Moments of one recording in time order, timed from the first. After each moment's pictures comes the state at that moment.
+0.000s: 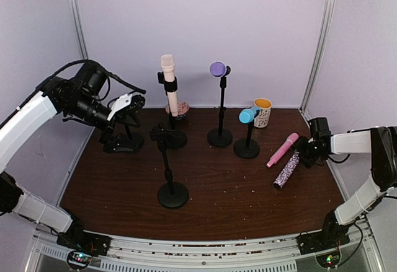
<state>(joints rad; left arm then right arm) -0.48 1.32 1.47 -1.14 0.64 0.79 0.02 1.50 0.72 -0.13 -0.04 0.91</state>
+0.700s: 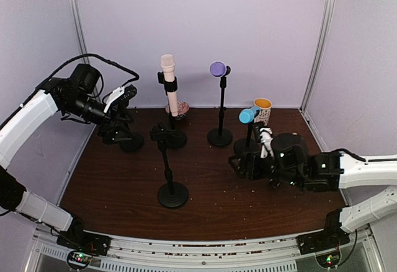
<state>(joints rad) -0.34 1.34 1.44 -1.09 0.73 0.67 1.10 1.11 0.74 -0.11 0.37 0.66</state>
